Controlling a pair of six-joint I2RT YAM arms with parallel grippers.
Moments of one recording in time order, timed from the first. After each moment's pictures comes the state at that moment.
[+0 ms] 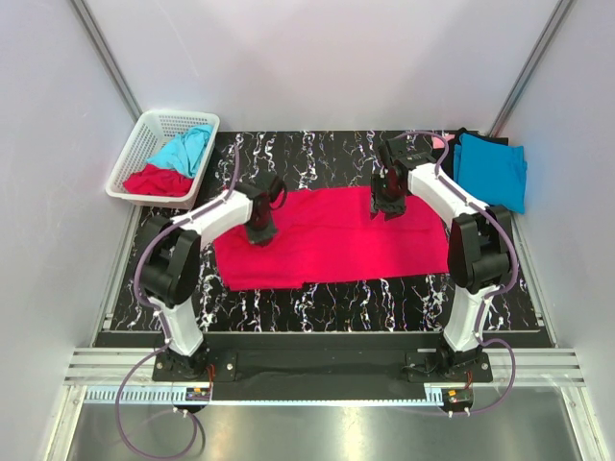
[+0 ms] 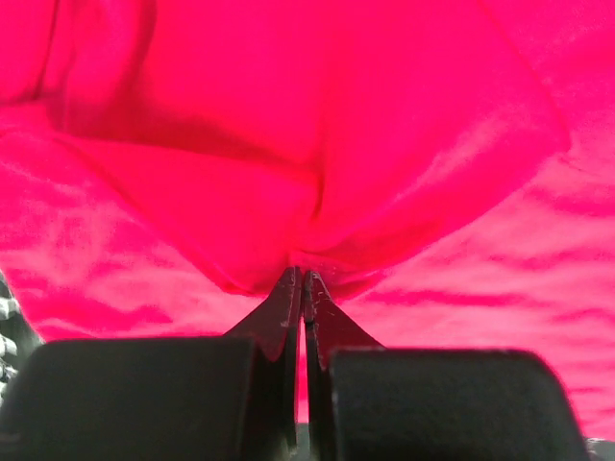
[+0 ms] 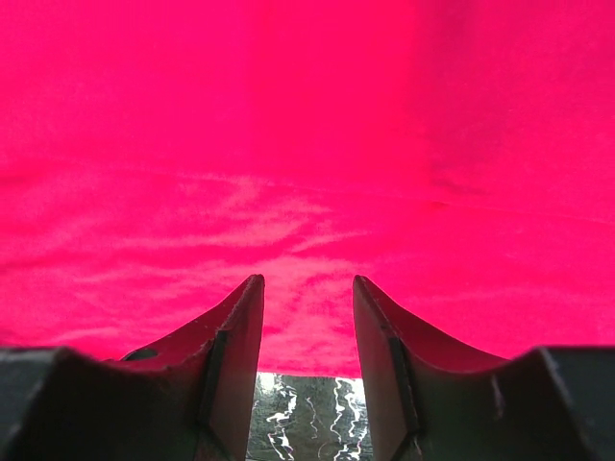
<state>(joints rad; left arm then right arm) -0.45 1.85 1.35 -0.82 -0.19 -0.76 0.31 1.91 1.55 -0.83 -0.03 0.34</state>
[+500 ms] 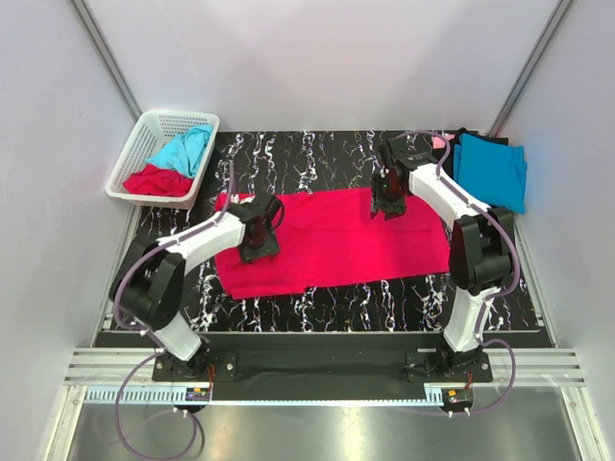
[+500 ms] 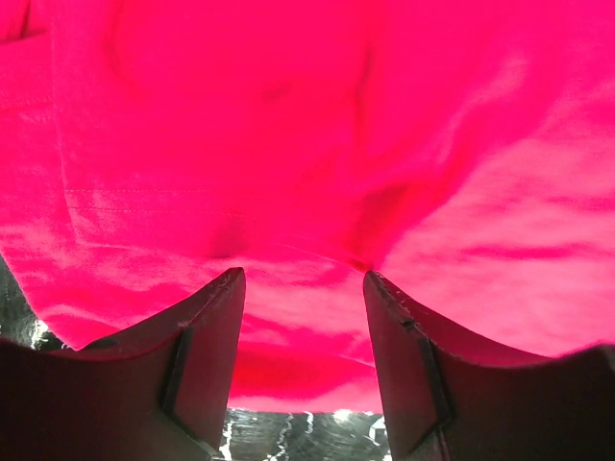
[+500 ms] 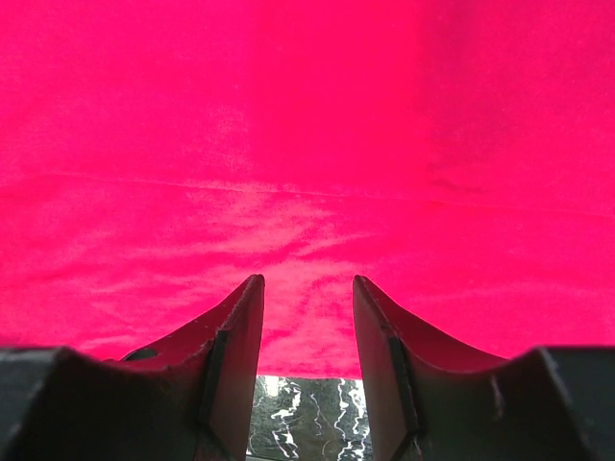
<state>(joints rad) -0.53 1.65 1.06 -0.72 -0.22 -0.83 0.31 1.90 1.55 -0.83 -0.04 0.35</state>
